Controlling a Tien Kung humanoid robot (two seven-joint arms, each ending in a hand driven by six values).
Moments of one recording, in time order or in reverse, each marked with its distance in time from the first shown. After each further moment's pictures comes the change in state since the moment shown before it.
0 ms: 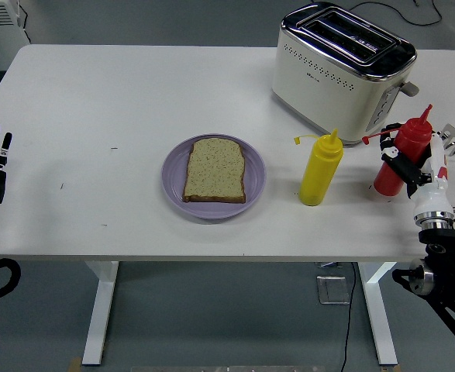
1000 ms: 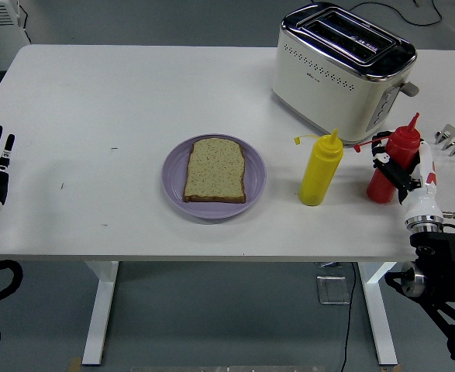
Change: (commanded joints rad) left arm 0.004 -0.002 0.009 0.002 -0.003 -0.001 -0.004; right arm 0.023 0.032 -0.037 -0.078 0.024 -0.004 0.000
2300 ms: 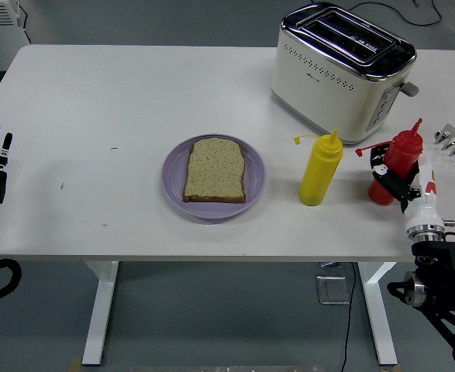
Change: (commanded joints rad) left arm -0.003 0.001 -0.008 -0.001 0.000 0.000 0.000; right arm -0.026 -0.017 -0.034 0.004 -0.053 -0.047 0.000
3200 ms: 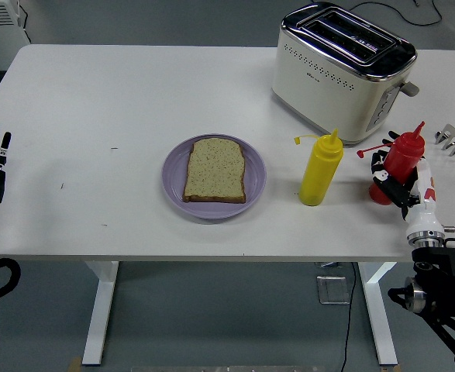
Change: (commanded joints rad) left arm -0.001 0.001 -0.004 -0.001 0.000 0.000 0.000; right arm -0.008 -0.003 -0.020 -0.013 -0.006 -0.027 0.000
